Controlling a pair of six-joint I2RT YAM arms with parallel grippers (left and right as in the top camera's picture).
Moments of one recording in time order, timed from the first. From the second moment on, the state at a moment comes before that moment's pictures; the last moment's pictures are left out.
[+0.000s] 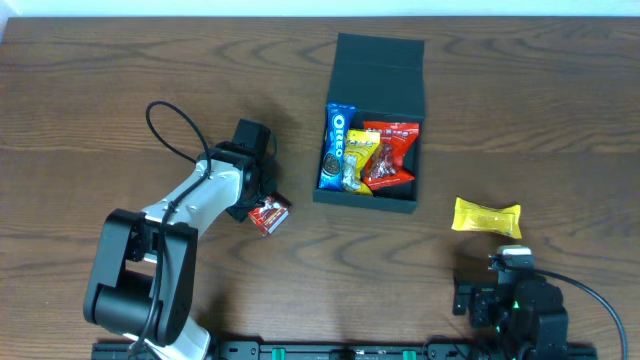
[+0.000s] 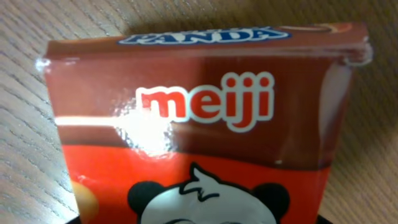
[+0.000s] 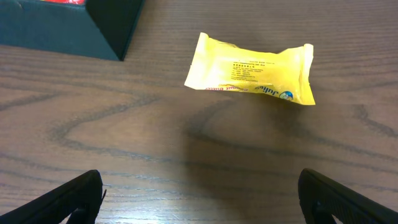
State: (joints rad) left arm -0.27 1.75 0.96 -0.63 -0.06 -1.06; right arm 0.15 0.07 0.36 -1.06 0.06 0.10
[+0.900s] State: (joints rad) left arm -0.27 1.72 0.97 -0.64 -0.06 -0.98; right arm 0.15 0.07 0.36 -1.06 0.06 0.10
